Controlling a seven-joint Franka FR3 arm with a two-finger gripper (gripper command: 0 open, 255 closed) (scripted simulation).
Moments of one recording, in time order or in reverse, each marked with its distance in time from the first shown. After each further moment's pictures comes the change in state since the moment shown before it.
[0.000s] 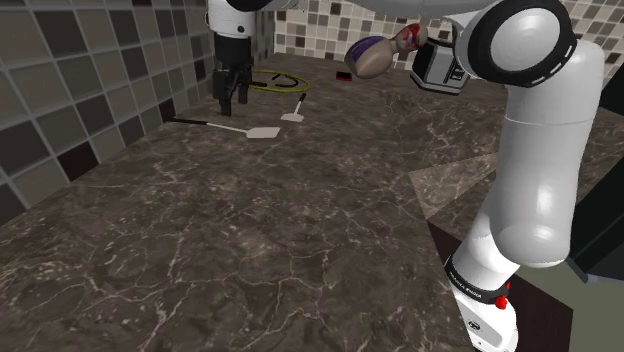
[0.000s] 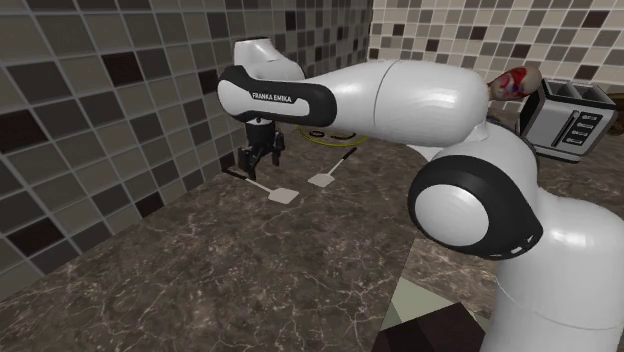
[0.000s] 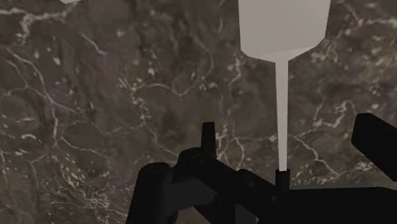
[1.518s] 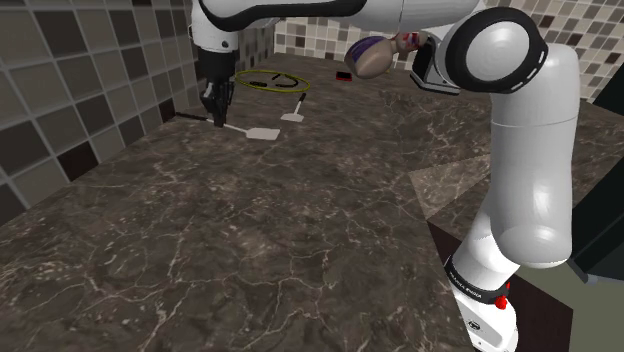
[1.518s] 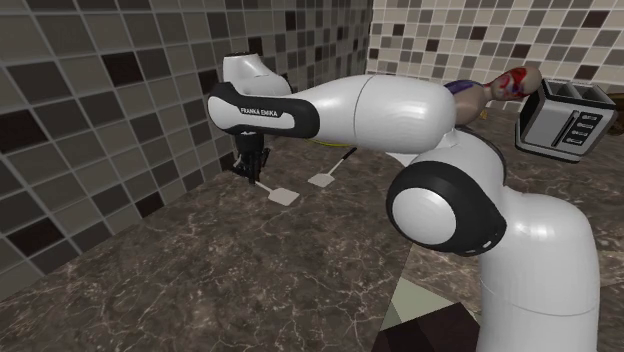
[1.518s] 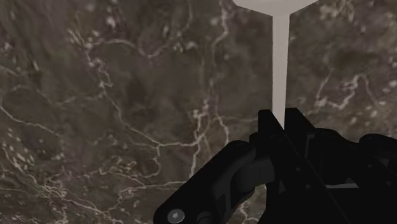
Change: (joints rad) arm 0.029 0.098 0.013 0.065 -0.021 0.050 -0.018
